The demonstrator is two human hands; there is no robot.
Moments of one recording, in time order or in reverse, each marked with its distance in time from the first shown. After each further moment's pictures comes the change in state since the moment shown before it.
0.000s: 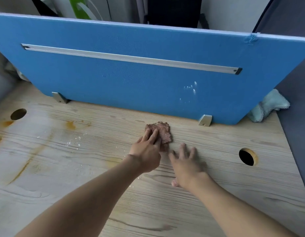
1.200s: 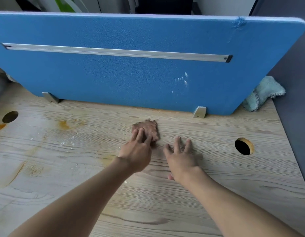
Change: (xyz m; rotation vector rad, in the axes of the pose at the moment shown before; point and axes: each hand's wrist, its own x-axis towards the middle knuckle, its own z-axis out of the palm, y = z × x) left_hand -0.014 -0.007 0.005 -0.048 -0.027 -0.076; right_hand 0.000 0.001 0.006 -0.003 -0.002 -0.018
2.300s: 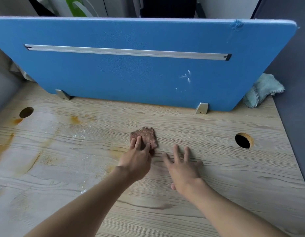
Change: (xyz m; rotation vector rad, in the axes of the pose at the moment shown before) left_hand -0.048 -0.005 0.026 -0.028 -0.014 -0.057; right_hand -0.032 -0.021 0.039 -0.023 0.026 -0.036
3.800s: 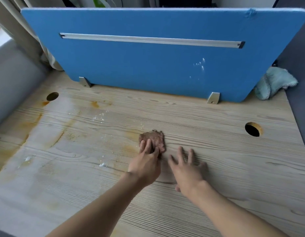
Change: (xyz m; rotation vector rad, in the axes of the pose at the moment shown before) left_hand -0.072 0.003 0.042 -0.047 0.056 0.010; right_hand -0.051 -0.035 0.034 -0.031 0.016 -0.067
